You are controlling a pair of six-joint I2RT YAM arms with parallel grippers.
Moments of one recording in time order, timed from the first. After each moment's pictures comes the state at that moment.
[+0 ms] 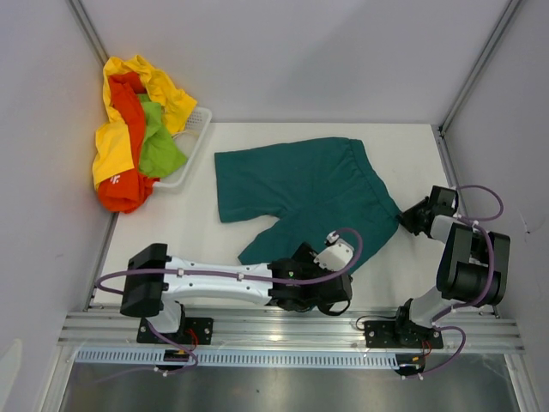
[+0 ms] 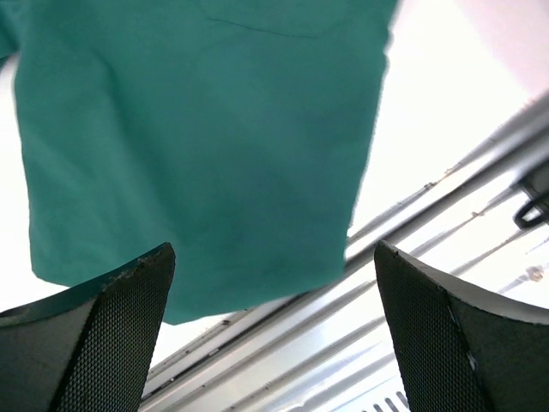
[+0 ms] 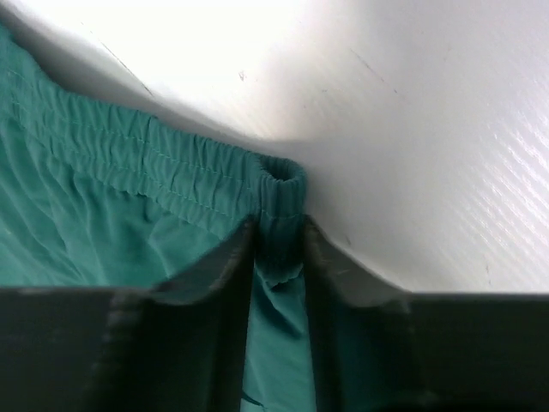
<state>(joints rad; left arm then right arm) -1.49 1.65 1.33 -0.77 -0.62 -0.66 -0.28 1.56 0.70 0.00 -0.16 0.77</state>
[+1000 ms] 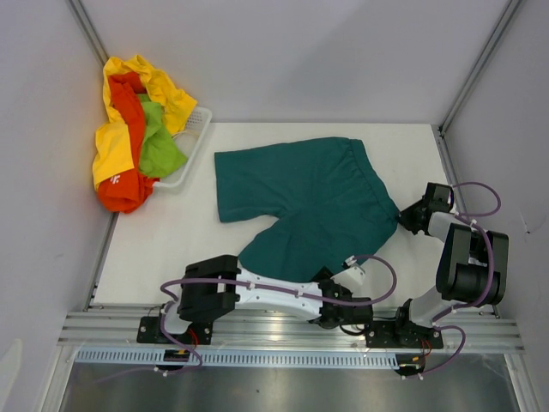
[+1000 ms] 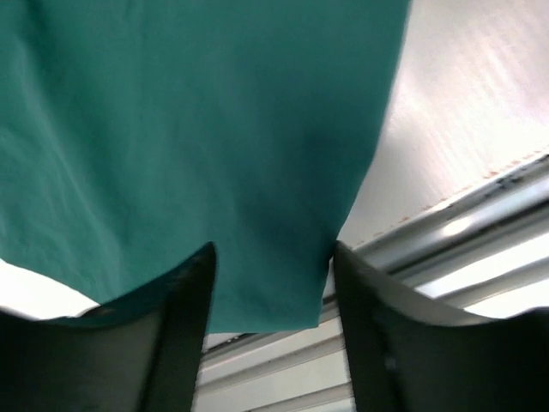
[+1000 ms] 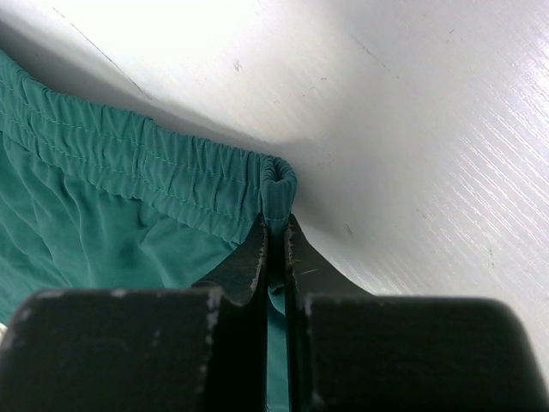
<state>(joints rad) -1.55 2.03 1.51 -0.92 -0.67 -0.76 -0.24 1.57 0.73 -0.07 -0.09 0.78</state>
